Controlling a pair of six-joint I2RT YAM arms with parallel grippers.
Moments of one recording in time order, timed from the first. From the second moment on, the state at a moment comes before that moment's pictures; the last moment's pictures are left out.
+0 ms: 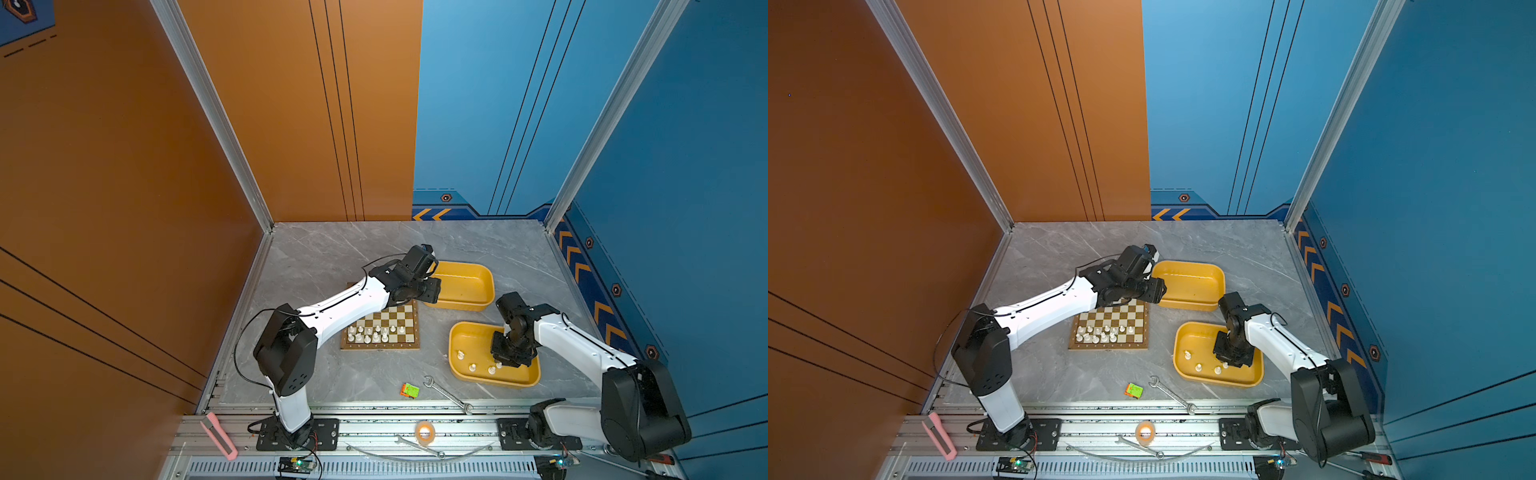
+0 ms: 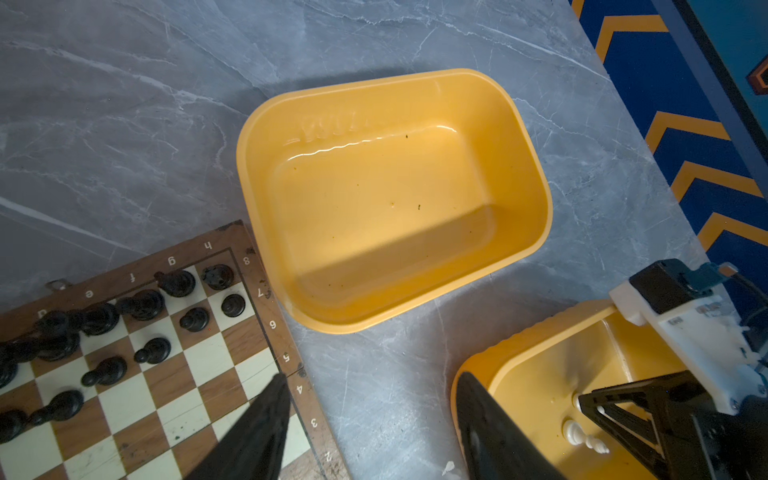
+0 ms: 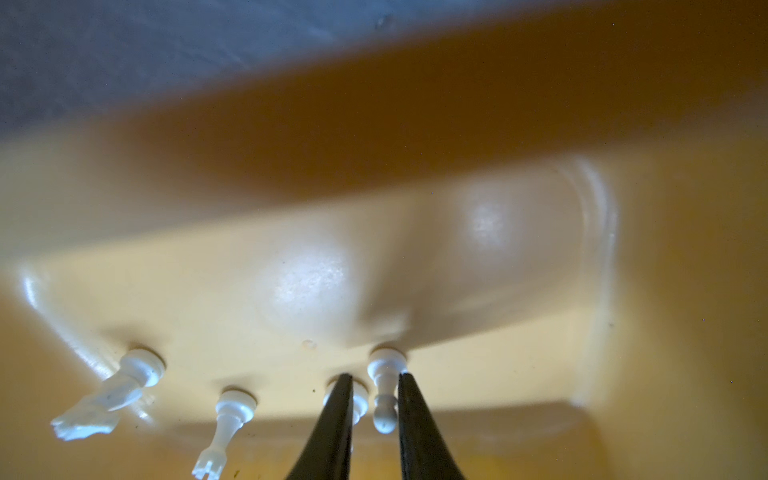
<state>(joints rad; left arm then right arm) -0.78 1.77 1.45 -0.51 -0.01 -0.43 0.26 1.31 0.70 -0.95 -0.10 0.61</state>
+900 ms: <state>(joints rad) -0.76 1.72 1.38 -0.50 -0.01 -0.43 0.29 1.32 0.70 -0.95 -0.05 0.63</state>
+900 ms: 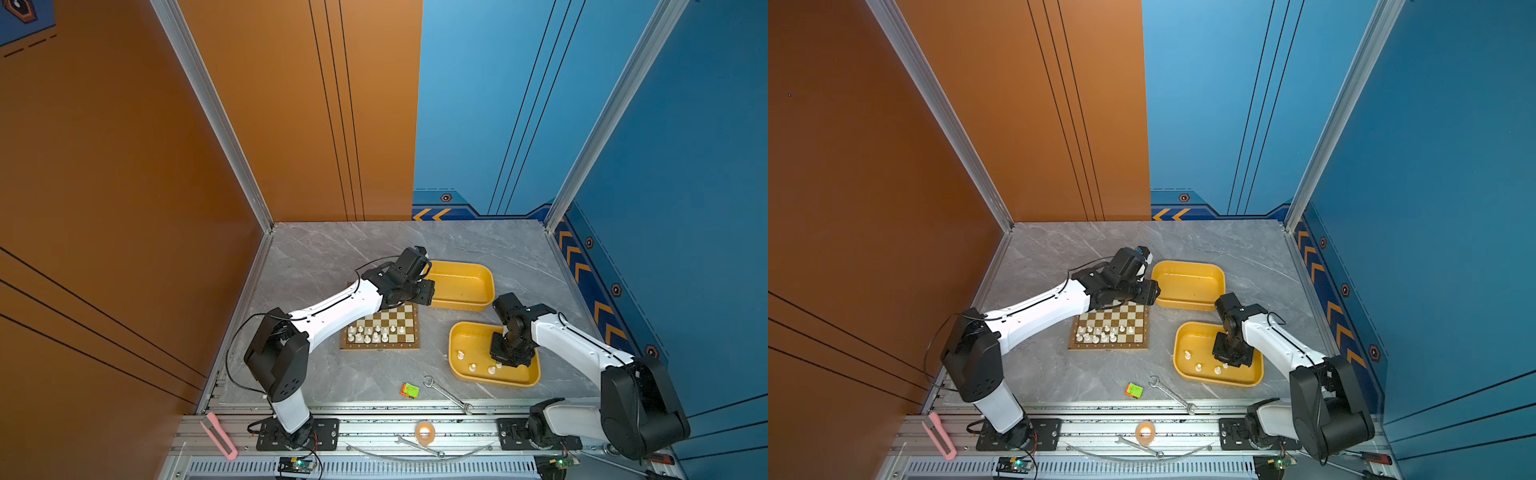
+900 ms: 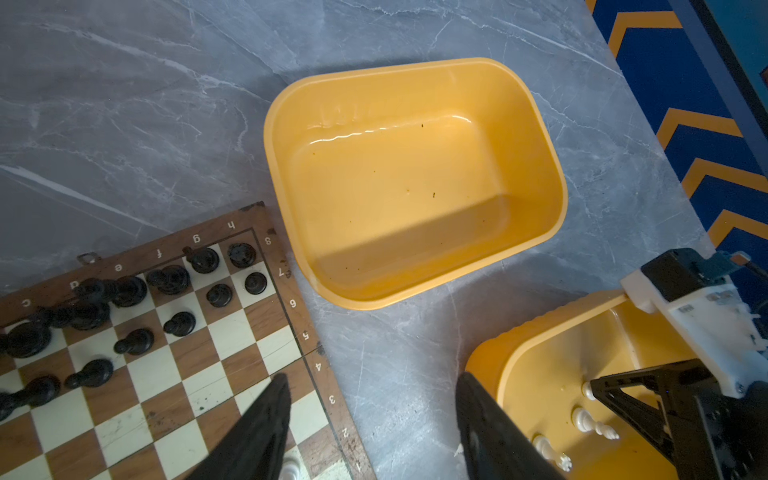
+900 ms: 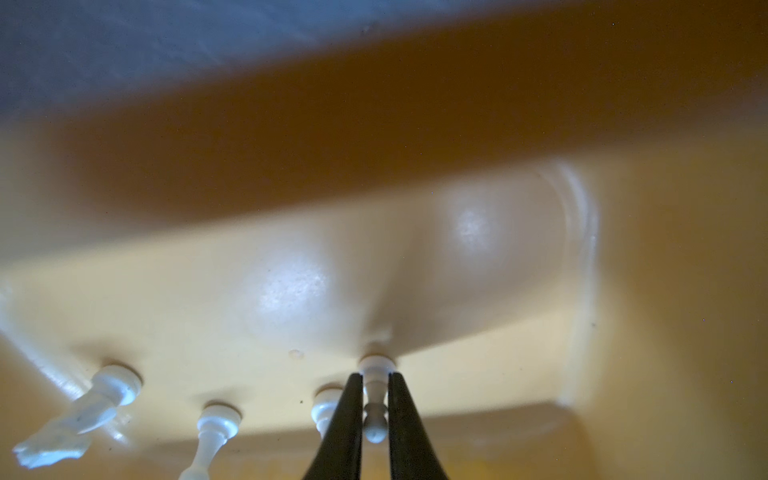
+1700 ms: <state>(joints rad) -0.55 1.47 1.12 -0.45 -0.01 -0.41 0.46 1.54 1.32 -1.20 -0.01 0.63</state>
